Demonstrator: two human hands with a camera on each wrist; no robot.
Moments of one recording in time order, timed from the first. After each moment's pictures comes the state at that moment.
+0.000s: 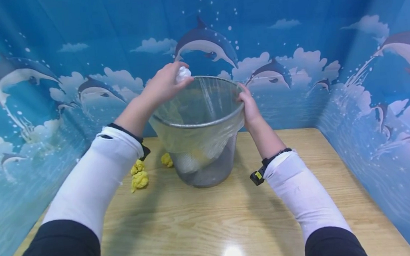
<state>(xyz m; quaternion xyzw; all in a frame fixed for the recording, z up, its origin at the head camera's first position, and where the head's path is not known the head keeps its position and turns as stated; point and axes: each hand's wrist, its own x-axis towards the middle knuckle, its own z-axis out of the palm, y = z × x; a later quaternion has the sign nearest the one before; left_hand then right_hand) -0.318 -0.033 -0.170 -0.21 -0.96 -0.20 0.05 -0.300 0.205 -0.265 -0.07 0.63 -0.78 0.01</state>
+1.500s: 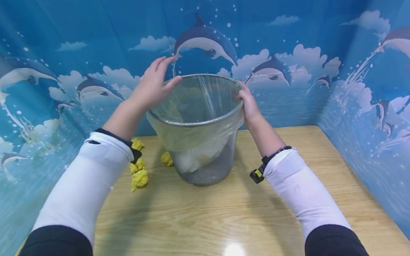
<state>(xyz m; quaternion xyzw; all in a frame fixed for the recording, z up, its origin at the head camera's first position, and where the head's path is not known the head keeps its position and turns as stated) -0.311 -0.057 -0.179 -0.19 -0.96 -0.17 0.11 -0.301 0.208 -0.267 -0.06 0.65 -0.76 -0.01</state>
